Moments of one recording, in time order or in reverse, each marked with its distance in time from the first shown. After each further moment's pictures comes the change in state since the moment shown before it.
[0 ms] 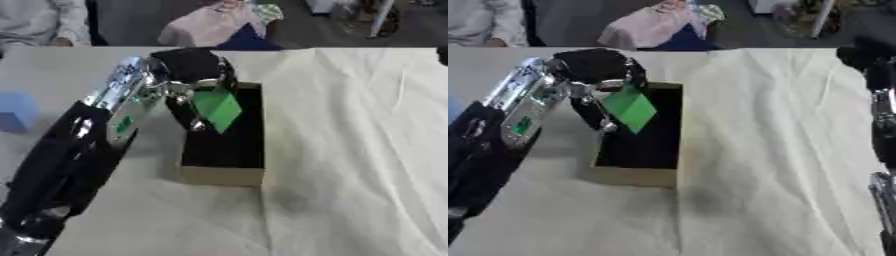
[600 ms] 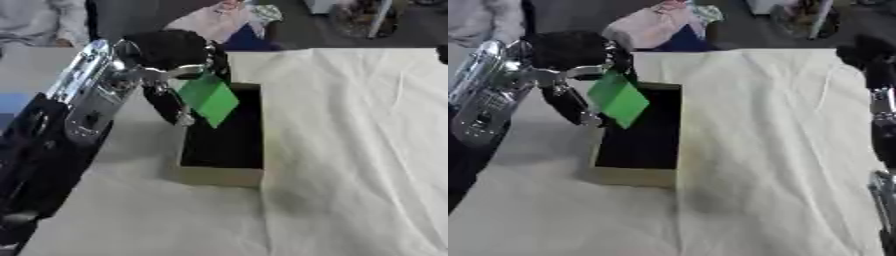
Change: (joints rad) left arm 0.004 0.072 0.009 -0.149 0.135 0.001 -0.087; right arm 0.001 -0.001 0.000 0.000 0.002 -0.005 -0.005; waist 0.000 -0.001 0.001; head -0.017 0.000
